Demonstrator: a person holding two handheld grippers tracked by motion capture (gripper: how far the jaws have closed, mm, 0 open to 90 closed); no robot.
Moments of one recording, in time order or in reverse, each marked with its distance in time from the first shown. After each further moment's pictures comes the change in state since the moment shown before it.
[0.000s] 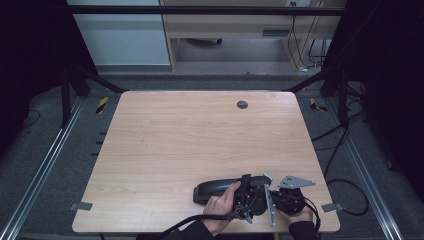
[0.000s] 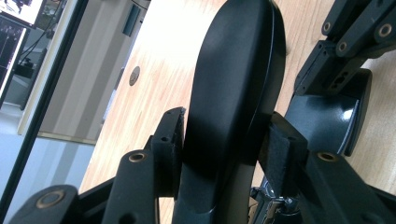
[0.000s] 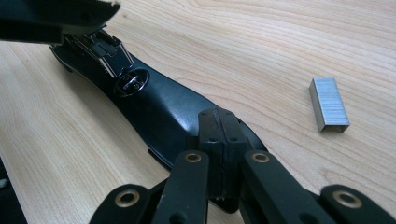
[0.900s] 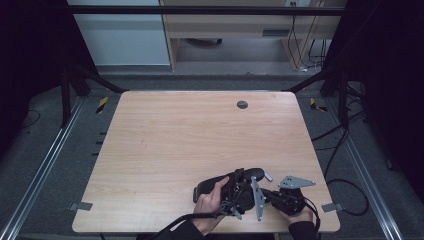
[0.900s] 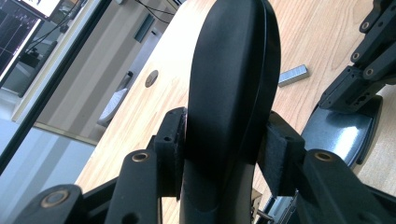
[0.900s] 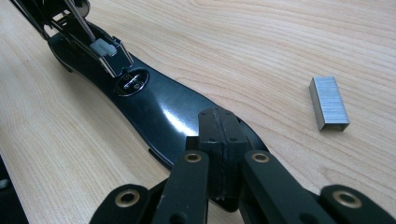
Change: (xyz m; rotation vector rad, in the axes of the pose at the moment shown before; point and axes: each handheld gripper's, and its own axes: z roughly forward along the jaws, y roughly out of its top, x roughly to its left) left arm 0.030 -0.014 -0.025 -0.090 0.012 -0.170; right arm 0.000 0.000 0.000 -0.003 0.003 0.002
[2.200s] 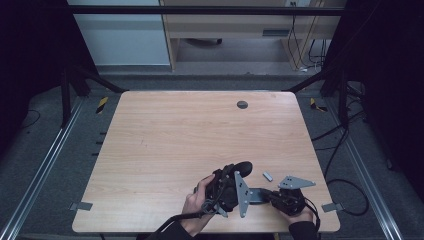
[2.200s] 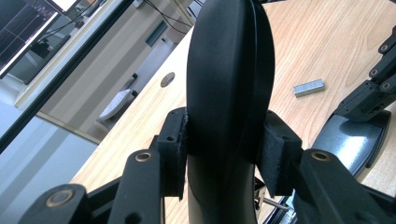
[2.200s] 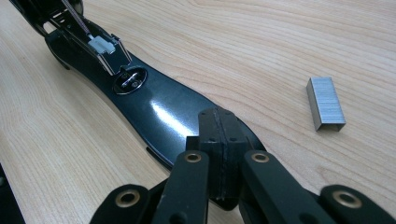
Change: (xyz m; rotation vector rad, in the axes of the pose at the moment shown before) left arm 0.027 -0.014 -0.025 -0.061 0.025 -0.116; right arm 0.000 0.000 -0.001 0.002 -0.013 -0.018
